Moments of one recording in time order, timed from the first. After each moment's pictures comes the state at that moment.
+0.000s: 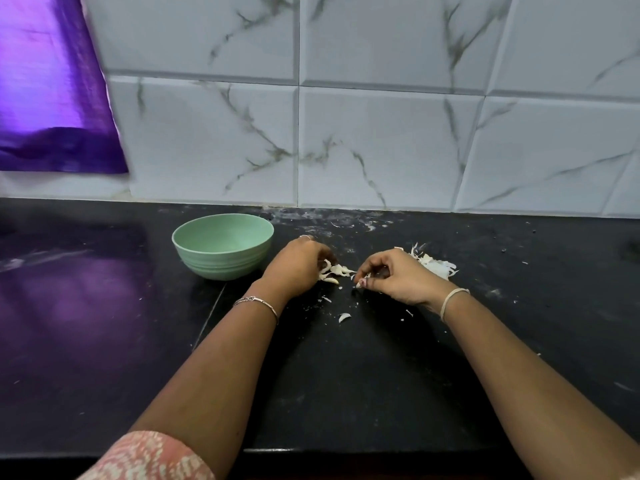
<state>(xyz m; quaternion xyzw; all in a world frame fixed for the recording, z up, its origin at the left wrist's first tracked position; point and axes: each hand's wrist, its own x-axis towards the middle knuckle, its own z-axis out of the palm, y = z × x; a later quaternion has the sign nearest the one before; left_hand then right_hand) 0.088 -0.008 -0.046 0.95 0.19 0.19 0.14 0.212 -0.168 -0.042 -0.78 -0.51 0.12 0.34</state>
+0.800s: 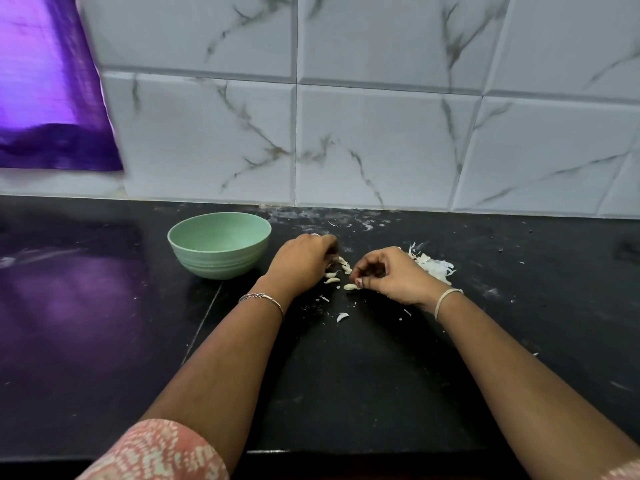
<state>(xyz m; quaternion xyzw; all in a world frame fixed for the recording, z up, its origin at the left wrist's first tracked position) 0.100 -0.010 -0.047 0.95 0.16 0.24 0.08 0.215 -0.164 -0.048 -0.76 -0.52 0.12 0.37</state>
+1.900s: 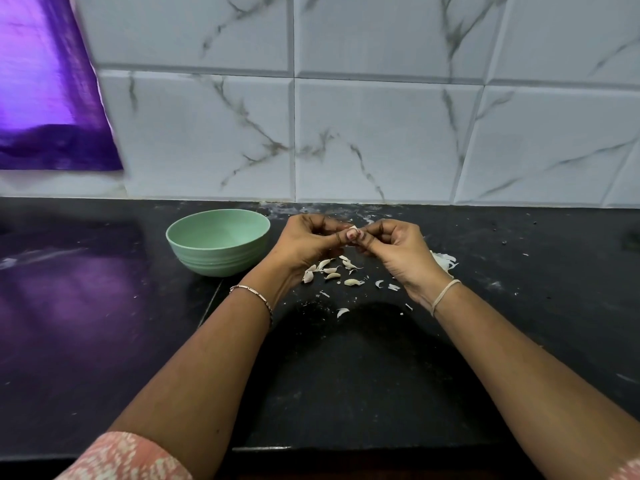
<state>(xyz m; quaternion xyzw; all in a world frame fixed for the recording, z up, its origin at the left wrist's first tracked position) 0.091 -0.032 -0.026 0.67 0.11 0.29 0.67 0.191 -0.159 -0.033 -0.62 -0.40 0.11 0.67</state>
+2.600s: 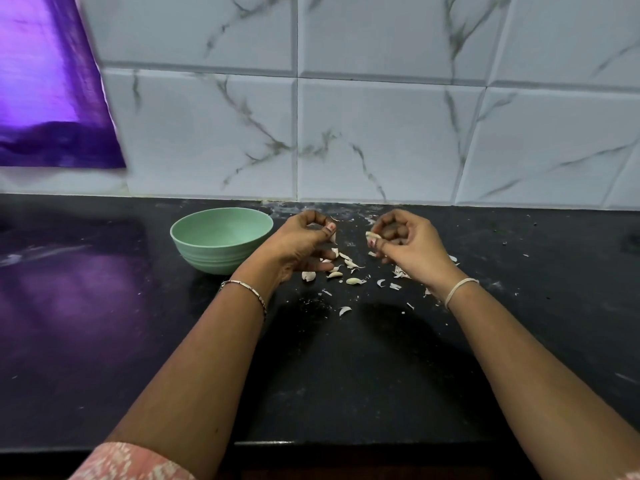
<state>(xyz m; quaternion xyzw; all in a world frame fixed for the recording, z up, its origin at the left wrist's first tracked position) 0.077 -0.024 -0.016 0.68 0.18 0.22 0.68 0.207 -0.170 -0.027 -0.69 -0.43 0.05 0.58</state>
